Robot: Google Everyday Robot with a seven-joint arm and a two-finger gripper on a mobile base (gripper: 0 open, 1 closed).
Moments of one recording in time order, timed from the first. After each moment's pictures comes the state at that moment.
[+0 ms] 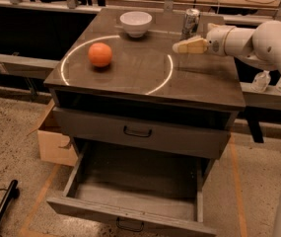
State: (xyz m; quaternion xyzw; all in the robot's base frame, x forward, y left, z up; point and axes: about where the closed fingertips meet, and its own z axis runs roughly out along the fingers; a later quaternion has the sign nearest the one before) arm 0.818 -0.194 0.893 -0.29 0.73 0.19 0.59
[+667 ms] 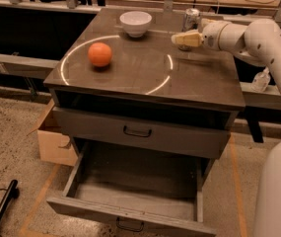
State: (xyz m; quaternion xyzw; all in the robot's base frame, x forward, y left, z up) arm 0.856 -0.191 0.897 -0.28 0.72 0.17 0.61
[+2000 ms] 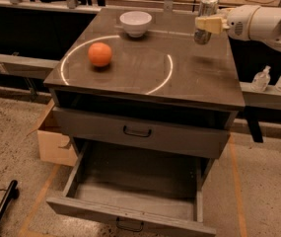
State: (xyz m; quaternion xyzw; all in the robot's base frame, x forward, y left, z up) arm 0.789 -0.212 0.963 -0.30 0.70 0.21 0.61
